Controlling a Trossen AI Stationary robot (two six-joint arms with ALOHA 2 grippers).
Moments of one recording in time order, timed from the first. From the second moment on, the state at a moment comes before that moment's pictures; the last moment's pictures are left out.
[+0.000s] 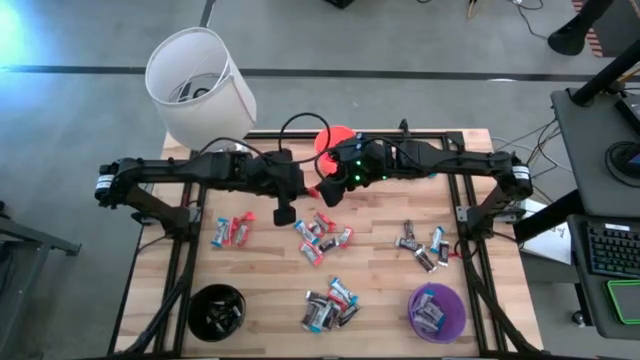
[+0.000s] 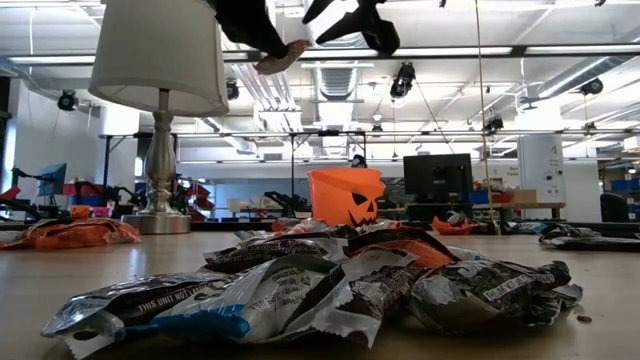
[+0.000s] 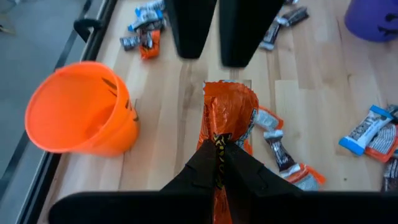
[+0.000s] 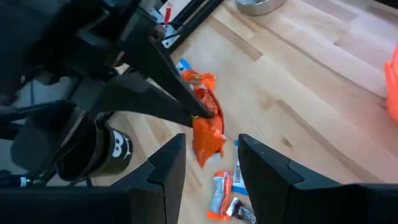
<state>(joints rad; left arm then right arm) 0.06 1.40 1.34 -0.69 -0.12 0.07 -0.10 1.67 1.68 -0.67 -0.03 0.70</state>
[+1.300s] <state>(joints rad) 0.07 1.40 1.39 -0.65 -0.23 0.14 -0.11 1.67 1.67 -0.62 -0.05 0.65</state>
